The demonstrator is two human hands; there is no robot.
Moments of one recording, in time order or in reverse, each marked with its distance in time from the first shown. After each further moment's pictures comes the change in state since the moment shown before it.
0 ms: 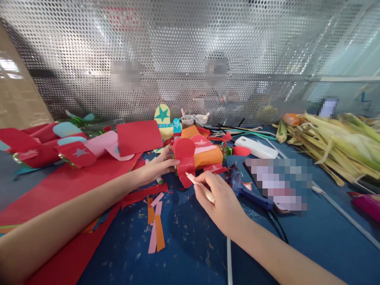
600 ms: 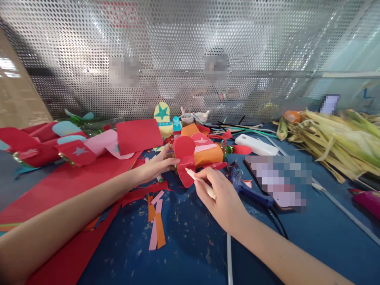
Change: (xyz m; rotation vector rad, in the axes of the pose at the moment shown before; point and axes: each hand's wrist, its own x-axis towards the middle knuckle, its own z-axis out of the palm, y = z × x) left_hand 0.001 0.000 -0.001 0.017 -0.011 0.009; right_hand 0.001 -0.001 -0.003 0.012 0.013 -0.015
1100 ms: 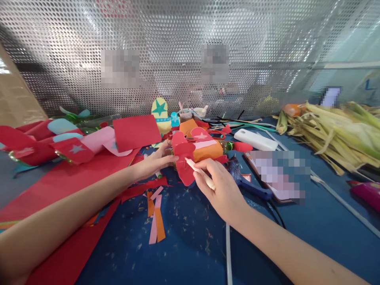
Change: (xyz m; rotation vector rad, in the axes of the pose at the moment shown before) left_hand -0.002 0.000 -0.001 0.084 -0.021 0.031; right_hand 0.003 0.003 -0.002 -0.035 0.050 -0.023
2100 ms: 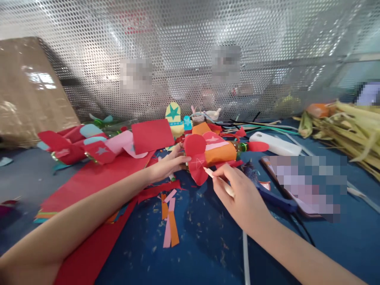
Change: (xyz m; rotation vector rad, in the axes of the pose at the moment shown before) left_hand -0.002 0.003 0.003 -0.105 0.035 -0.067; right_hand -0.002 0.006 -0.002 -0.043 0.001 0.015
